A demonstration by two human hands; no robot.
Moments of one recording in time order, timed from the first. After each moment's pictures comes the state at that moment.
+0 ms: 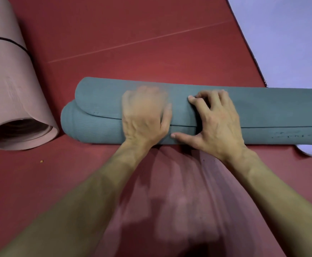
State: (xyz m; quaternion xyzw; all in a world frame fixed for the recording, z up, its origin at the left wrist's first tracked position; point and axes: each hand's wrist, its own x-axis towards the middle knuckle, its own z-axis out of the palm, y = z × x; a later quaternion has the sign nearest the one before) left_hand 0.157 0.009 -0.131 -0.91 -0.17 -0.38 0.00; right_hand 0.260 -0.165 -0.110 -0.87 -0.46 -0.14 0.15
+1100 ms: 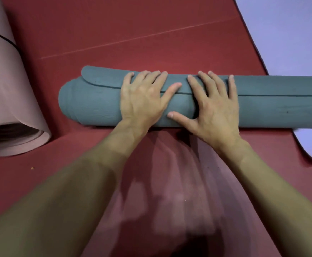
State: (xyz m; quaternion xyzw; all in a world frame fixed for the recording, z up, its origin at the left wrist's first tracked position) left_hand 0.213 0.059 -0.148 -0.91 -0.17 -0.39 0.03; right_hand 0.287 -0.125 -0.122 -0.89 -0.42 -0.18 0.11
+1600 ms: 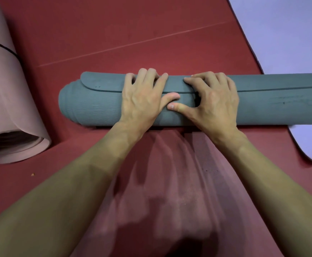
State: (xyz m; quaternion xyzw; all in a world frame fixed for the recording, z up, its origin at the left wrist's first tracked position) left_hand 0.217 0.067 -0.139 -0.91 -0.09 -0.39 0.11; right_hand 0.302 -0.109 -0.110 -0.87 -0.39 -0.20 0.22
